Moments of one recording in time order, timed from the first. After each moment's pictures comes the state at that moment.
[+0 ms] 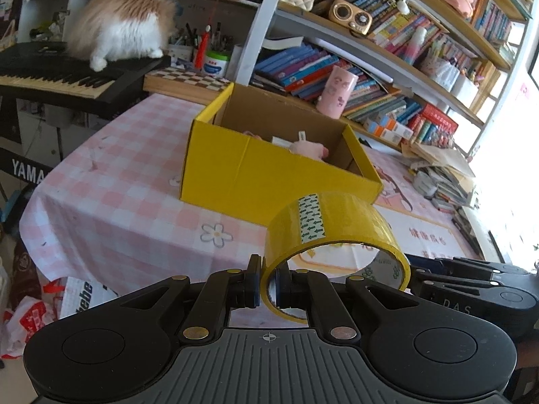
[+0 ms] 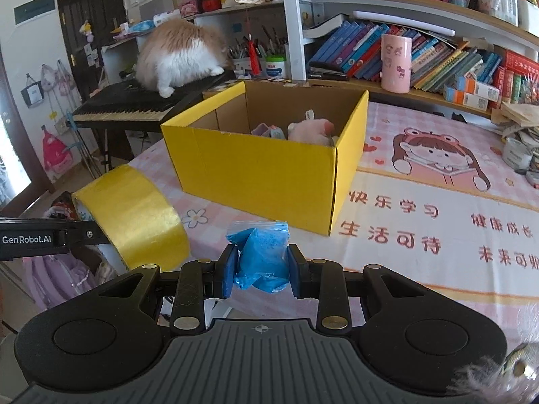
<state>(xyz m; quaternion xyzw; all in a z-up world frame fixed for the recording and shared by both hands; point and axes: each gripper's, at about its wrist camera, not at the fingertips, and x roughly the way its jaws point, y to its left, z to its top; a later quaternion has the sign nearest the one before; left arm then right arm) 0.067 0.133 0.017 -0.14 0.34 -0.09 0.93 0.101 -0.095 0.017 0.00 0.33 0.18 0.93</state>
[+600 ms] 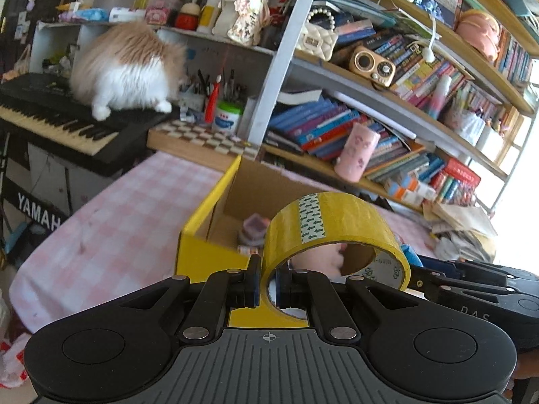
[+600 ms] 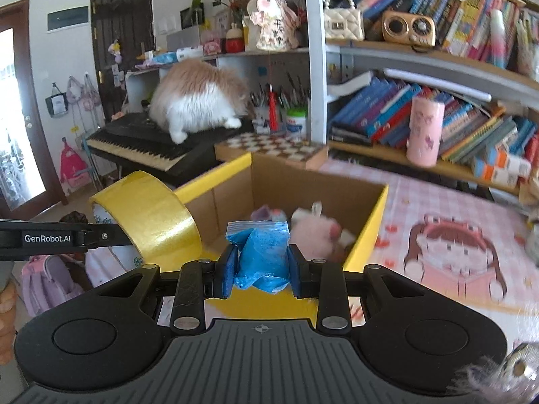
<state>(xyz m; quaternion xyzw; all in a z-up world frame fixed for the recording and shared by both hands) 0.154 0.126 0.049 -0.15 0.26 -0.05 0.95 0.195 -0.102 0.062 -0.03 0.25 0.23 0.94</state>
